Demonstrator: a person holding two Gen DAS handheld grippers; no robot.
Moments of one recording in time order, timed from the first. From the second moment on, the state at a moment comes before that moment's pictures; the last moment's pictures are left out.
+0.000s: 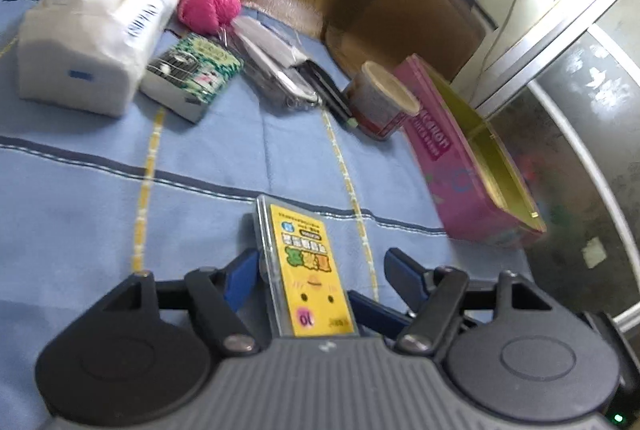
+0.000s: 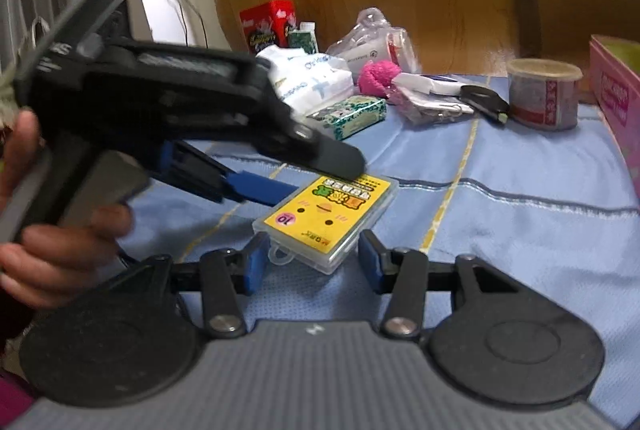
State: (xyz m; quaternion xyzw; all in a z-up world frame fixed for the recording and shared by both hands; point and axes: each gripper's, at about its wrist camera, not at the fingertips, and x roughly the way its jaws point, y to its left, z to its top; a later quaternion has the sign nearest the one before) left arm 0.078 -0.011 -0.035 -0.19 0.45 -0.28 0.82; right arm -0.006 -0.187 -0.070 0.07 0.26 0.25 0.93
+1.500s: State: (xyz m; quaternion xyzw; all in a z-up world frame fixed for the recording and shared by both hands) left arm 0.061 -0.076 0.010 -0.03 0.32 -0.27 0.91; right arm 0.000 -0.301 -0.031 0.08 0.11 0.05 0.99
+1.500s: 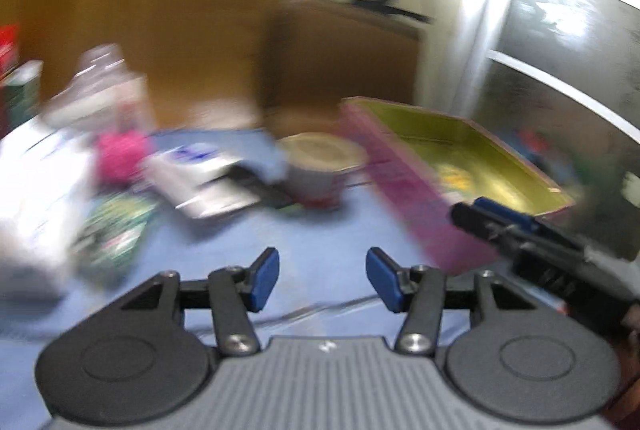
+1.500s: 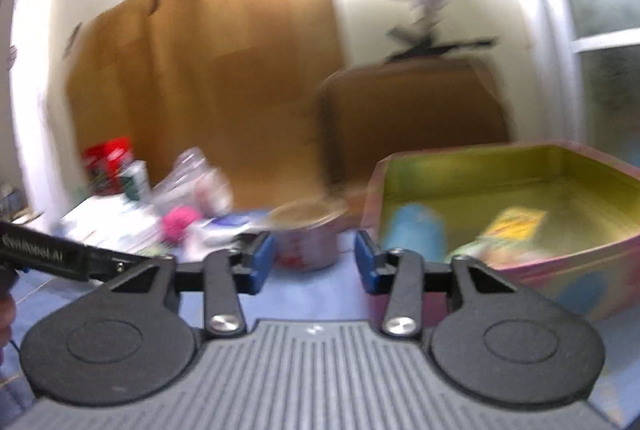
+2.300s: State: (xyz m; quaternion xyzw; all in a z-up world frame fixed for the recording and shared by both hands) left arm 0.072 0.026 -0.041 -0.11 0.29 -0.18 0.93; right arm 0.207 -0.166 -0.038 -0.07 0.29 0.12 0.95
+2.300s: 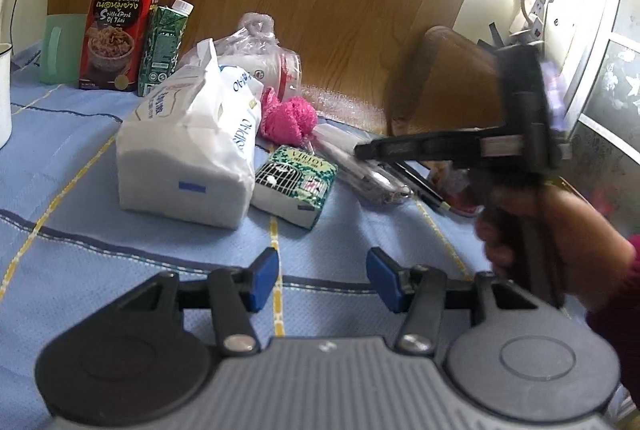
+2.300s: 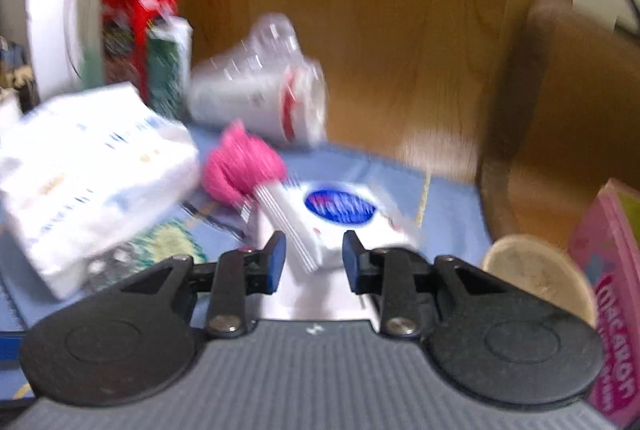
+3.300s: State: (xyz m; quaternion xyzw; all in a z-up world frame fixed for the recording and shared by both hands) left arm 0.077 0.036 -0.042 -0.14 0.31 -0.17 0.93; right arm 0.005 -0.233 -0.047 -0.01 0.26 0.20 0.94
